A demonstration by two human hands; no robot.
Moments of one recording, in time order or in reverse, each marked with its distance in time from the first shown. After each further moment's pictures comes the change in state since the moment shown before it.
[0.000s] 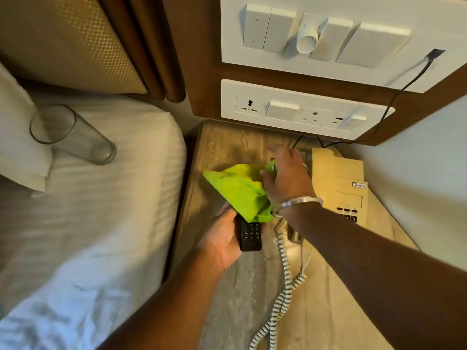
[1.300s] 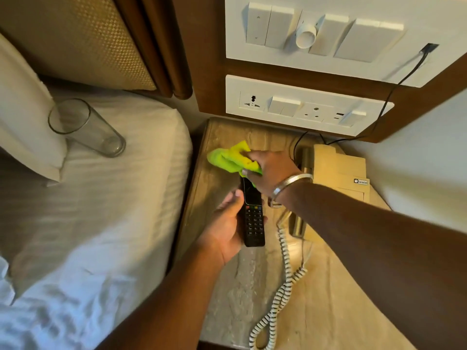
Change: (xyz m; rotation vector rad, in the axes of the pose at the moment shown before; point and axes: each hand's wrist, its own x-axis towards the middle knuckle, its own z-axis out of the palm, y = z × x) left_hand -0.015 0.001 0.001 0.072 -0.062 0.126; right_hand 0.010 -0.022 -0.003 -0.209 -0.274 -0.273
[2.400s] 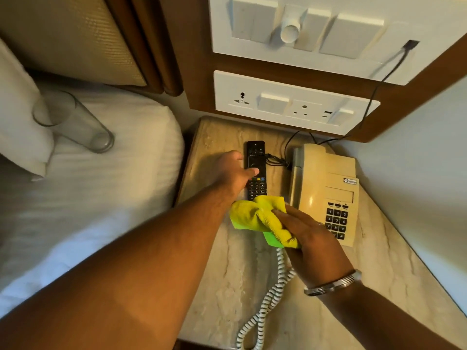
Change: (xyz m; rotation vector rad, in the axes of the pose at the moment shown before) left_hand 0.103 0.030 0.018 1.303 0.365 0.309; right_hand -0.144 0.034 0.019 0.189 0.188 -0.067
